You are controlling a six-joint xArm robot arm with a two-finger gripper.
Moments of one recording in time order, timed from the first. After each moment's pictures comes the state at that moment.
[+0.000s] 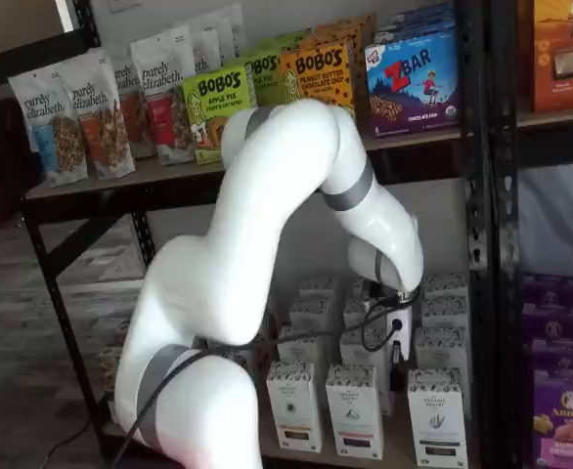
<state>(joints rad) -0.29 0.82 -1.35 0.19 0.58 -2.01</state>
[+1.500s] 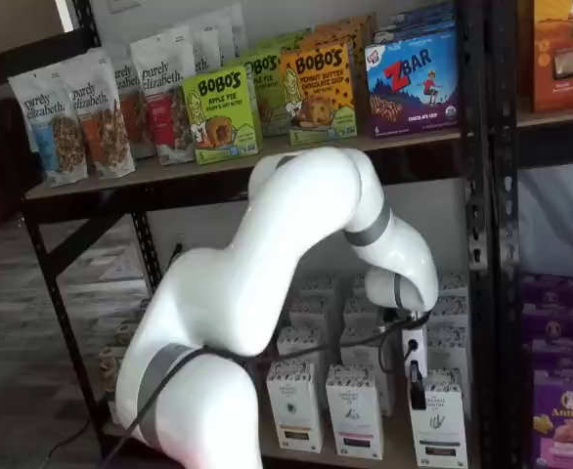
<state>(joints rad) -0.31 1.08 -1.63 -0.04 0.56 -1.84</state>
